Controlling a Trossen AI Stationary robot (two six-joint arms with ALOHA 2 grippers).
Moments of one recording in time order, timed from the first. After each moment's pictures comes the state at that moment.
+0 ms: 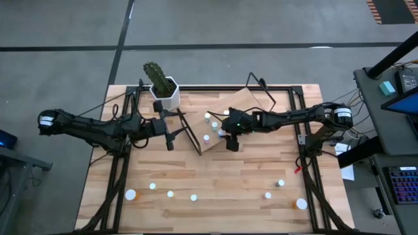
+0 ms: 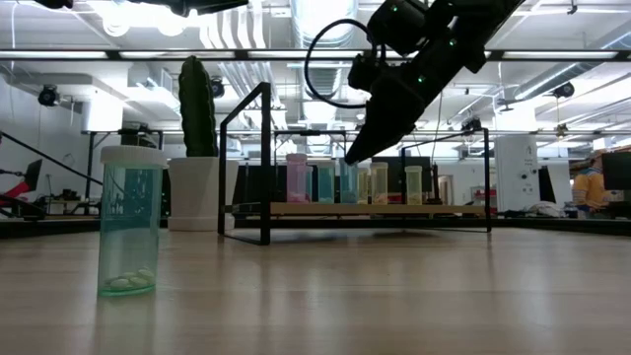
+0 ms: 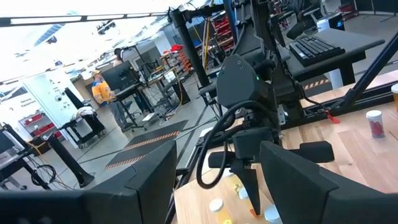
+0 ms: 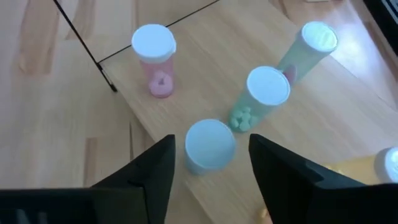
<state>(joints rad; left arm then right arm) -0.10 0.89 0.63 0.33 -0.40 0.45 -0.14 1.61 0.98 -0.13 0.00 -0.06</state>
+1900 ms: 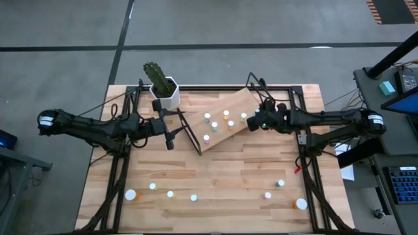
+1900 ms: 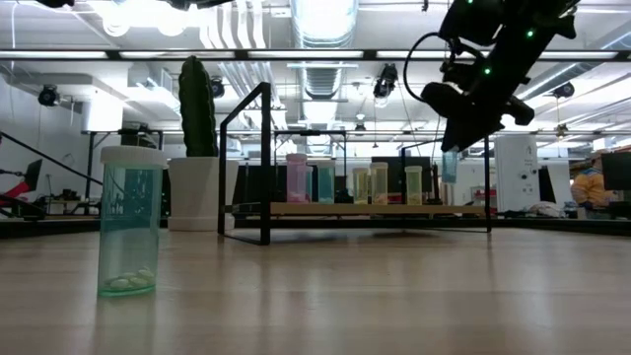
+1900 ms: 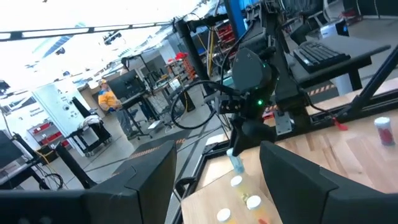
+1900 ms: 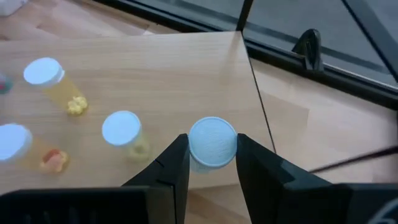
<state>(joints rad) -0.10 0.89 0.64 0.36 -0.40 0.50 -0.16 1.20 0.76 -0.57 0.64 0.75</state>
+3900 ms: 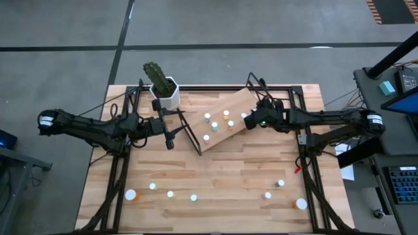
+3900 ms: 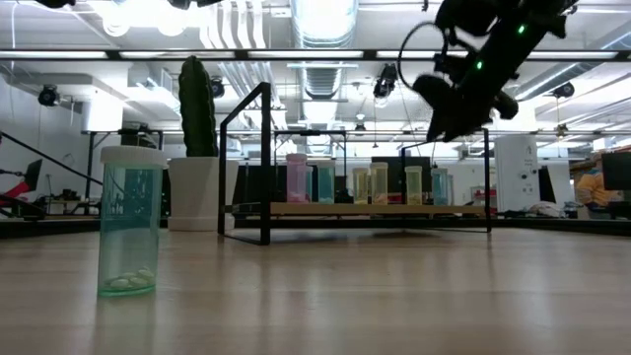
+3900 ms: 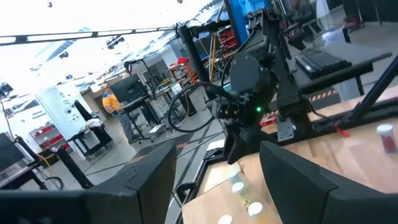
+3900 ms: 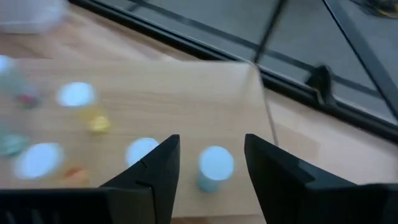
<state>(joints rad) -0.10 0.89 0.63 0.40 -0.40 0.48 -0.17 1.19 0.77 -0.46 0.65 0.61</state>
